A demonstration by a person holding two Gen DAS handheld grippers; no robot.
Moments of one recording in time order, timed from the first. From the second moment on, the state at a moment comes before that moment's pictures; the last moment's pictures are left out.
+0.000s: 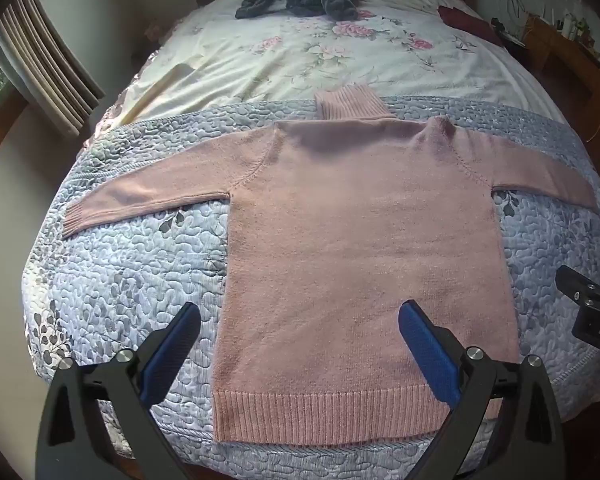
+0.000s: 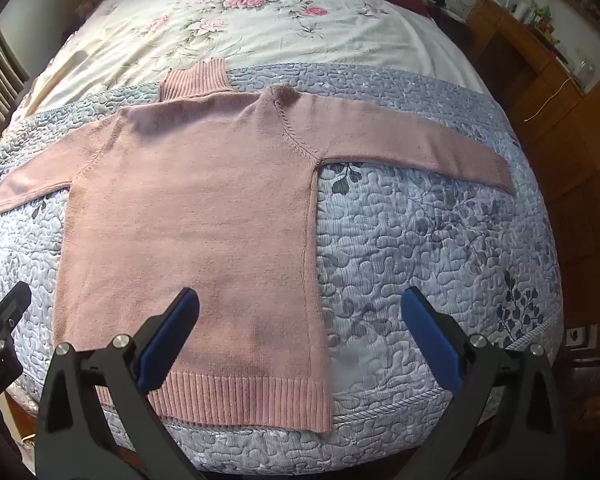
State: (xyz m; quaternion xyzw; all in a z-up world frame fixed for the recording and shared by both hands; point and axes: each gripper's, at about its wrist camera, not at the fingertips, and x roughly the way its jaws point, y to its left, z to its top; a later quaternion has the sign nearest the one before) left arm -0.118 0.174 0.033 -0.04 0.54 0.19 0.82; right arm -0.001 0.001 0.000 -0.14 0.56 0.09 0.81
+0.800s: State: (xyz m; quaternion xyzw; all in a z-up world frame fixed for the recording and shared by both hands) left arm -0.115 0.178 0.030 -0.04 0.54 0.20 0.82; right arm 0.004 -0.005 -0.006 -0.12 0.56 0.10 0.81
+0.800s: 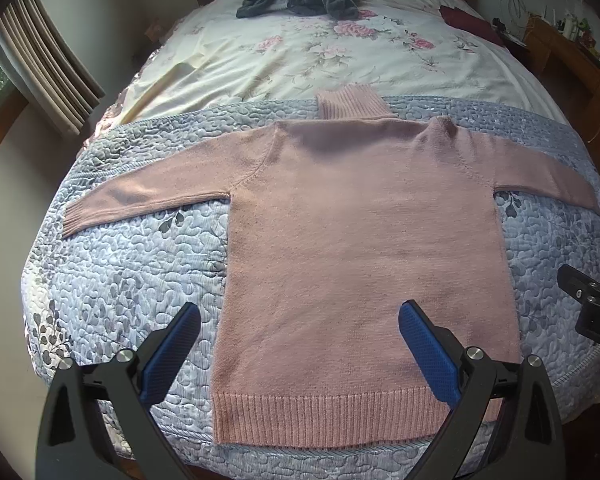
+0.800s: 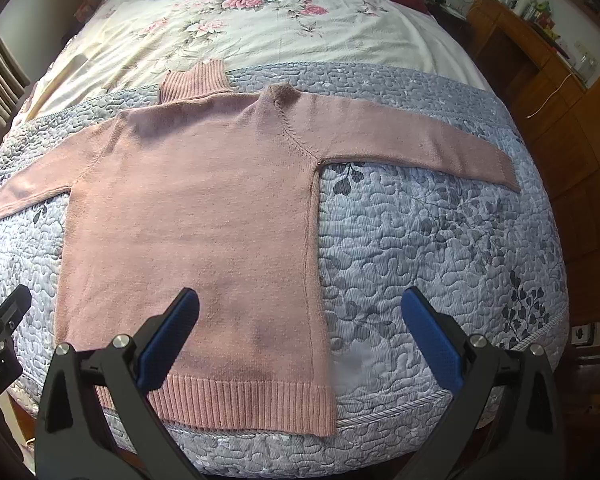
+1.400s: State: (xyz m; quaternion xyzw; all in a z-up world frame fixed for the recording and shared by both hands) left arm -0.115 0.181 0.027 -0.04 0.54 0.20 0.81; right arm 0.007 -0.006 -0.010 -0.12 0.56 0.10 0.81
